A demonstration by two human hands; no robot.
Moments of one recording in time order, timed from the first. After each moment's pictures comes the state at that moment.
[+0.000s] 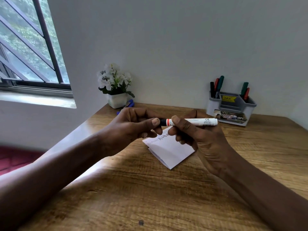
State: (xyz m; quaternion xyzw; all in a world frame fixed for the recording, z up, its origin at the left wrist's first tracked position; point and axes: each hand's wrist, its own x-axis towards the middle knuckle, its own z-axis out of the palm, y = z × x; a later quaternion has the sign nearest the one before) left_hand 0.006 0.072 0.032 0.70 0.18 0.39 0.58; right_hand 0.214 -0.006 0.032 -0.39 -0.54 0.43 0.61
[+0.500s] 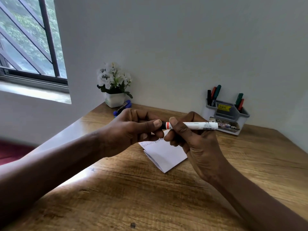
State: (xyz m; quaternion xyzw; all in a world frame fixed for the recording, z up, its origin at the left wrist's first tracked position) left_hand 0.011 0.069 0.035 0.67 0.17 0.37 0.62; right_hand 0.207 -0.006 0.032 -0.34 -0.59 0.38 0.62
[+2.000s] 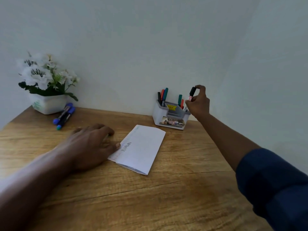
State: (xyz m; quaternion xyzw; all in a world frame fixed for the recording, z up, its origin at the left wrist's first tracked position) left_hand 0.010 0.123 0.011 0.91 0.38 0.12 0.13; right_hand 0.415 0.093 0.085 -0.76 -0.42 -0.16 0.48
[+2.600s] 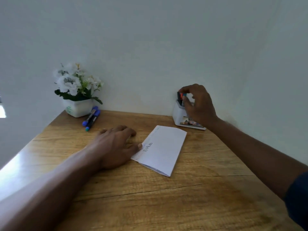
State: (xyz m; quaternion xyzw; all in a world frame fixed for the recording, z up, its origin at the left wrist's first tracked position) left_hand 0.012 0.118 0.015 0.91 0.39 0.10 0.13; right_hand 0.330 0.094 0.075 -0.57 -0.67 -0.28 0.39
